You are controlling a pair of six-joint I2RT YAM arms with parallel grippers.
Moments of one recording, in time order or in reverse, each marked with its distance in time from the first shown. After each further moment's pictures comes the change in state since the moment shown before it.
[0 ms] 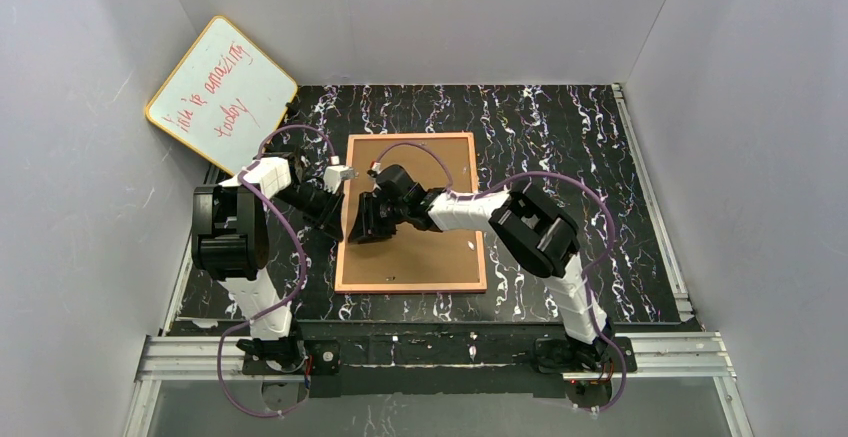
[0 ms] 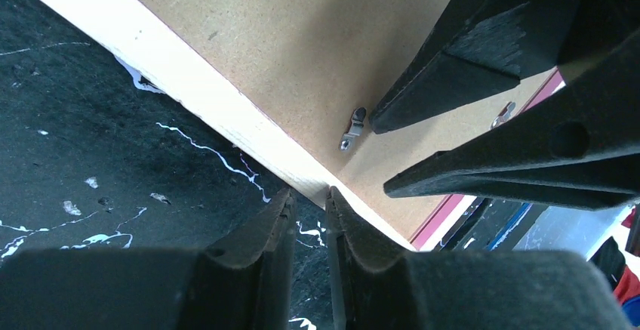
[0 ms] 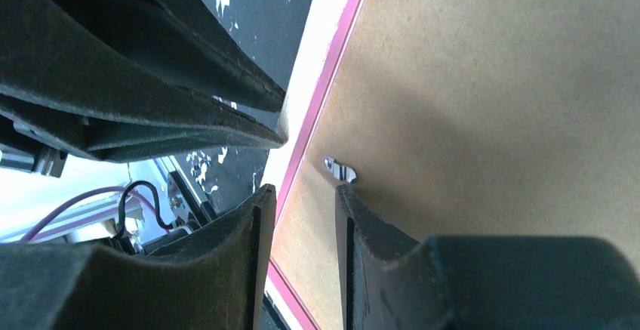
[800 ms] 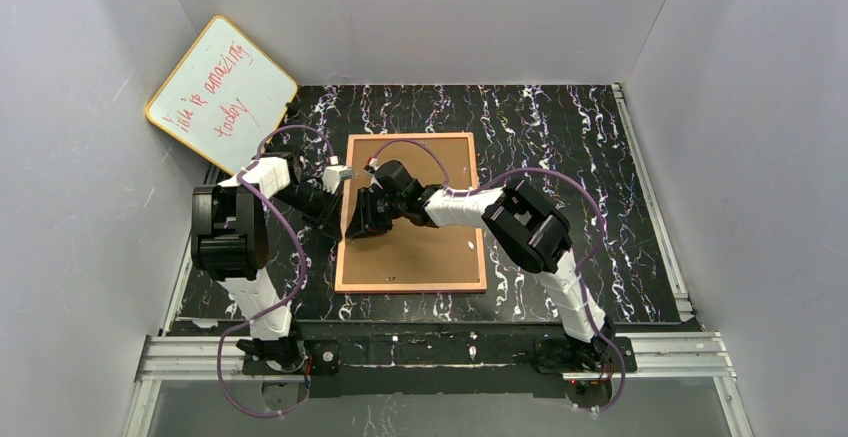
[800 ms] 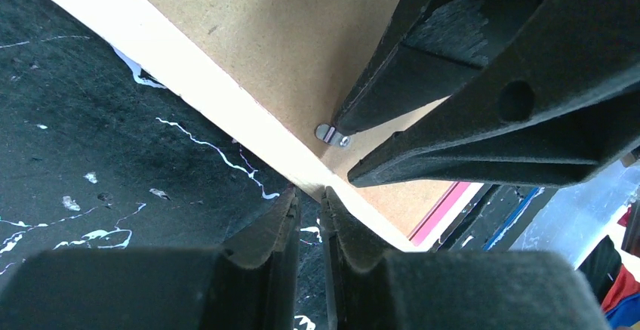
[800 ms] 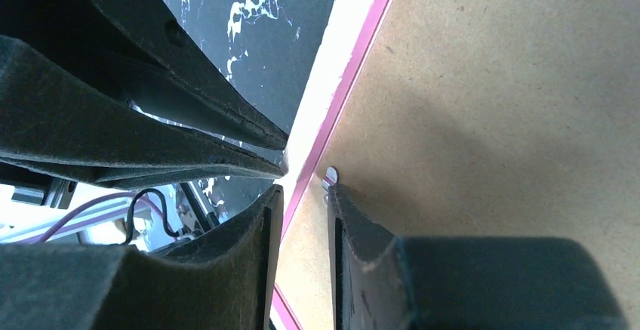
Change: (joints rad) left arm 0.006 0.001 0.000 -0.007 0.006 0.005; right arm -0.013 0.070 0.072 0.035 -0.043 0.000
